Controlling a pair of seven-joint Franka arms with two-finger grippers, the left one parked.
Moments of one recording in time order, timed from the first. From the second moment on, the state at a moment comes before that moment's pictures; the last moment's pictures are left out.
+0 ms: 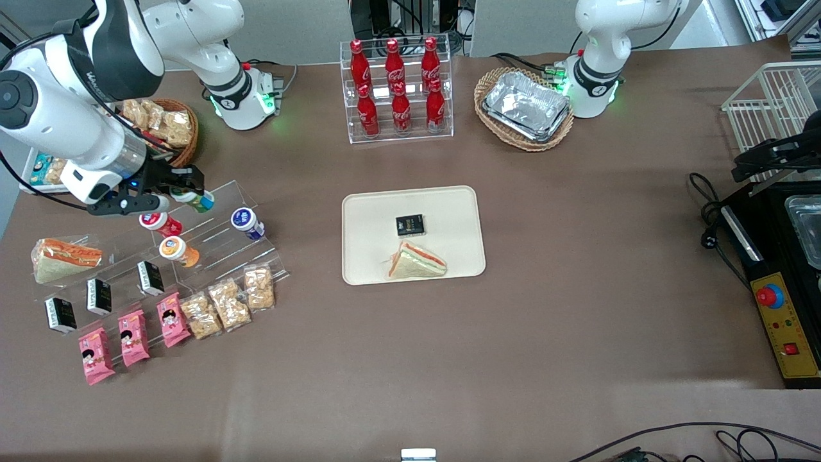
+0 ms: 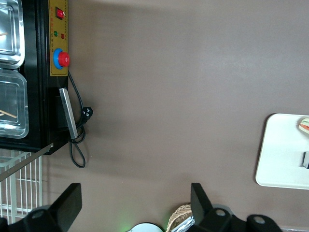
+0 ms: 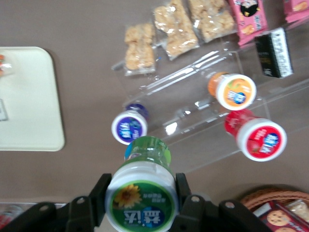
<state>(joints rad) 0.42 -0.20 -0.28 -2.10 0.03 1.78 0.11</state>
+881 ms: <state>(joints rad) 0.81 0.08 -0.27 -2.07 0.08 2.11 0.66</state>
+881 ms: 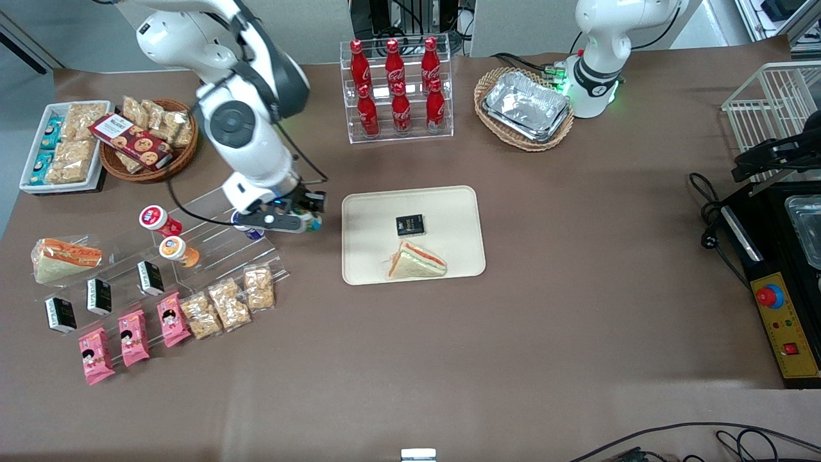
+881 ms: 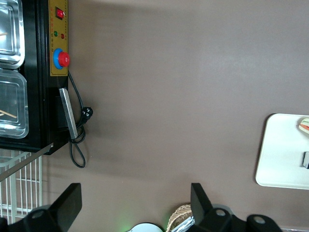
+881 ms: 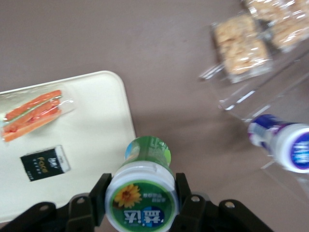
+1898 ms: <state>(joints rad) 0.95 0.31 -0.27 -2.07 0.19 2.37 0.70</state>
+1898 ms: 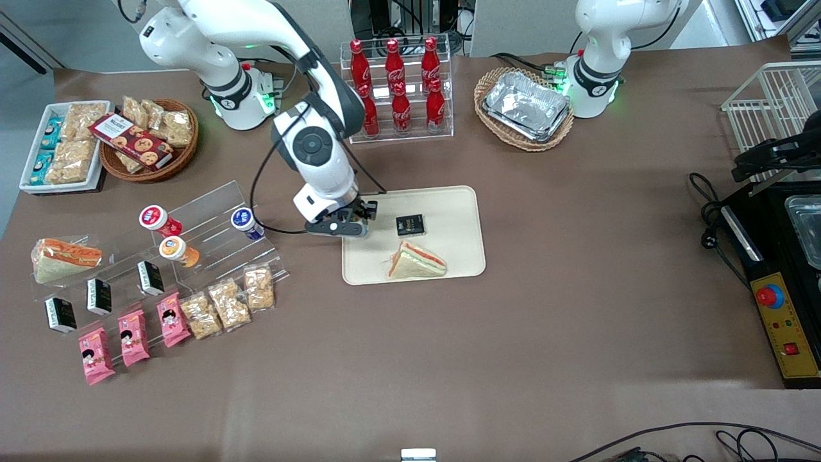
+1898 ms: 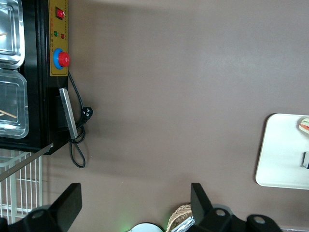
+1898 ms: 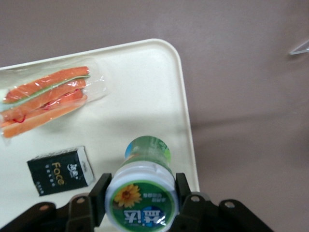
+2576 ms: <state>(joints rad) 0.98 0.38 -0.27 -2.07 0.19 2.43 0.71</state>
